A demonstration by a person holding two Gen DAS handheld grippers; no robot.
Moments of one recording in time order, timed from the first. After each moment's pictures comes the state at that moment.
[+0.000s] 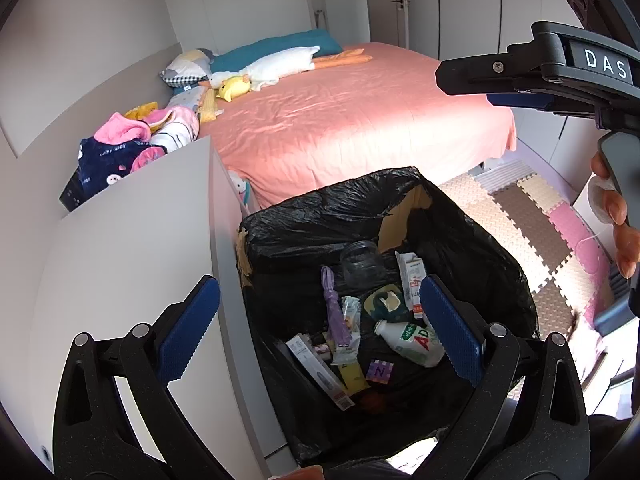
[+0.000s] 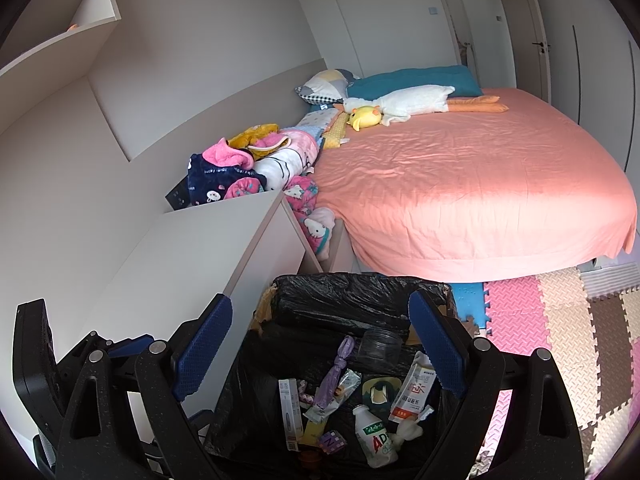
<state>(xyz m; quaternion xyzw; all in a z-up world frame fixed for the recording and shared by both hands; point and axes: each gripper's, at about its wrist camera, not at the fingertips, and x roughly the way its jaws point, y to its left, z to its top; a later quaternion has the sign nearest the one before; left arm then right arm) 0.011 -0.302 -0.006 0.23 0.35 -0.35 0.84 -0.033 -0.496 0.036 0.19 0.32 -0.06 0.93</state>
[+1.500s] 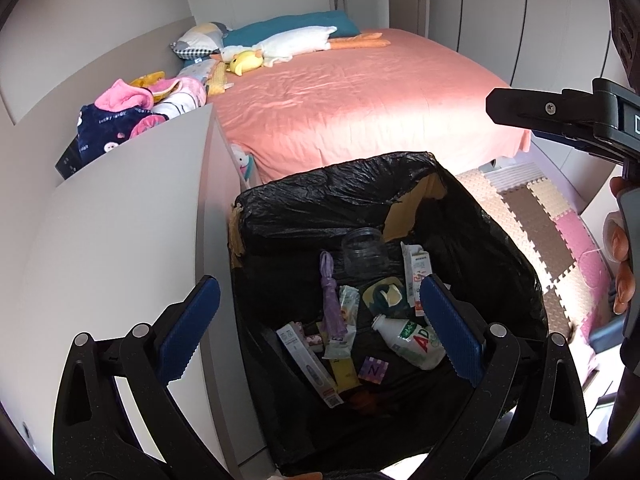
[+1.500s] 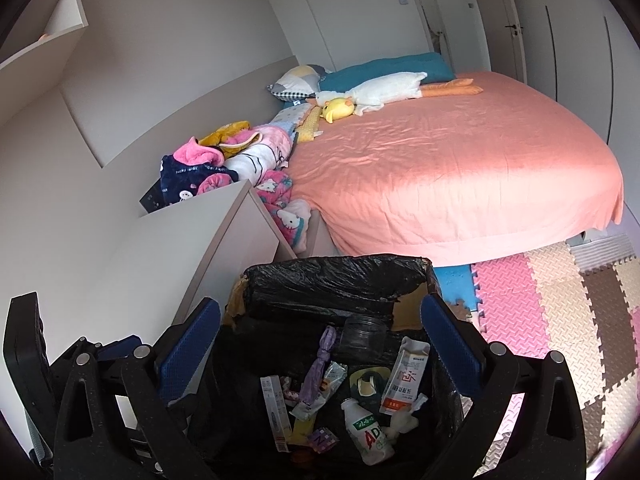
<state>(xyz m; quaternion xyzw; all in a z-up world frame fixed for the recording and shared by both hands) 0.025 -0.316 -0.038 0.21 0.39 -0.32 0.84 -0.041 -0.508 -0.005 0.22 0.33 -0.10 0.91</state>
